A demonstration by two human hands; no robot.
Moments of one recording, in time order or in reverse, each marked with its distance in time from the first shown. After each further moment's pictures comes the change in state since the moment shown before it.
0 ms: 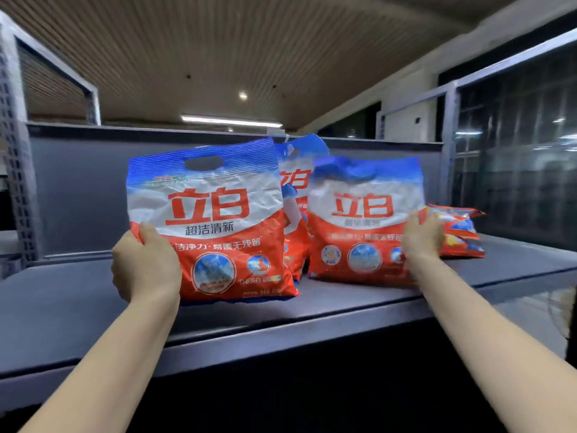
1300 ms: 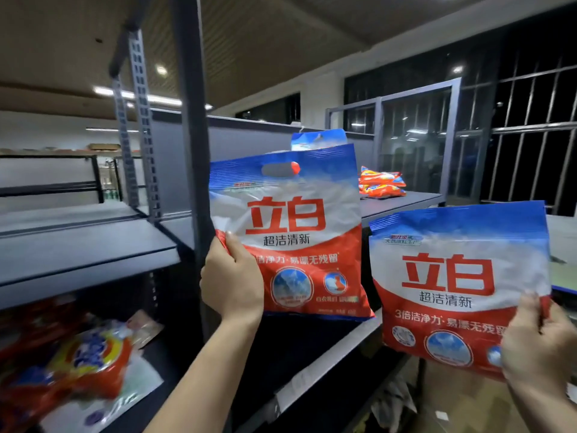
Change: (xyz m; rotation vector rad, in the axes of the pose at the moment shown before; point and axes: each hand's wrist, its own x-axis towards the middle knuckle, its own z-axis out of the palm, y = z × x) left_hand 0.147 -0.079 -0.363 -0.098 -0.541 0.141; right_hand -0.600 -0.117 -0.153 -0.274 0.723 -0.108
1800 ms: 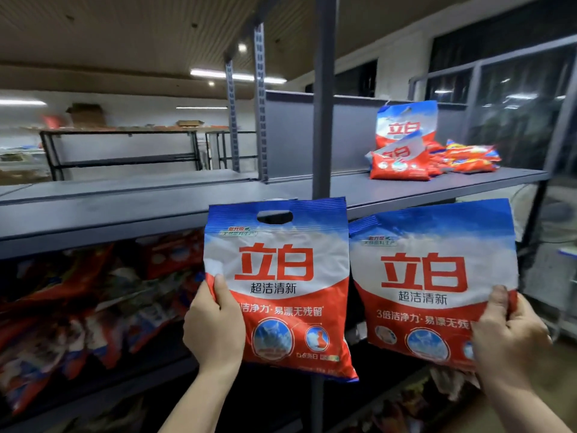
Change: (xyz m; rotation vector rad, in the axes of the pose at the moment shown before) left_hand -0.015 -0.101 -0.249 0.245 0.049 -0.056; right_hand -0.183 -0.096 -0.041 0.094 -0.303 -0.046
